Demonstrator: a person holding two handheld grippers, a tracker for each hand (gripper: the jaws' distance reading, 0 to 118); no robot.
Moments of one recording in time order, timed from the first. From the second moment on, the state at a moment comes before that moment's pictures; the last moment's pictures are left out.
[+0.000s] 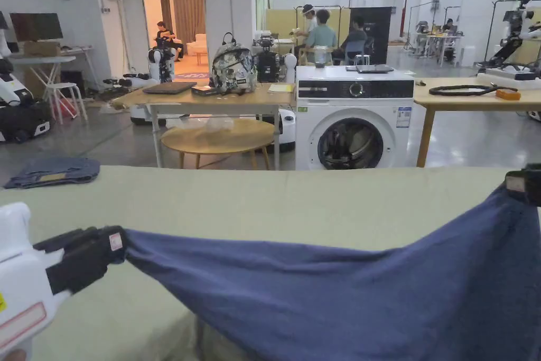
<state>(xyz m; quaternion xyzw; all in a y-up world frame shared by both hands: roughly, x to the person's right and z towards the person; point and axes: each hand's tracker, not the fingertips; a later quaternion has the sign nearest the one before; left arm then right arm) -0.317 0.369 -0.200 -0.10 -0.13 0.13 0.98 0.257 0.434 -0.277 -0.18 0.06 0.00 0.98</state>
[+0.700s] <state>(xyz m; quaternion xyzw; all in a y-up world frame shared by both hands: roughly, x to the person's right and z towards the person) -0.319 0.607 -0.384 -0.05 -0.07 0.10 0.99 0.255 0.633 -0.398 -0.06 -0.05 -0.02 1.00</state>
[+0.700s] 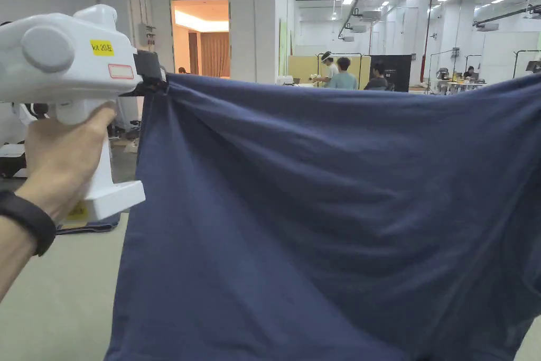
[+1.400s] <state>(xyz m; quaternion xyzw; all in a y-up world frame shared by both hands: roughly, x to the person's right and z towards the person) -0.319 0.576 -0.477 -0.09 -0.01 0.05 1.00 0.217 0.650 -0.482 -0.06 -0.07 0.00 1.00</state>
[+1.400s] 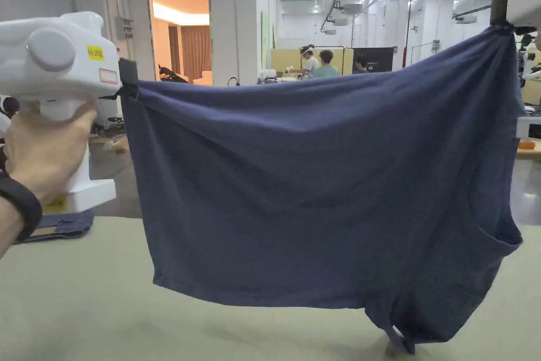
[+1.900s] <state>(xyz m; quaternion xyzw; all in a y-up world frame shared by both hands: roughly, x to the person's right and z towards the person) -0.339 0.358 -0.378 -0.18 -0.07 0.17 0.97 0.230 0.458 -0.393 -0.13 0.00 -0.03 0.99</state>
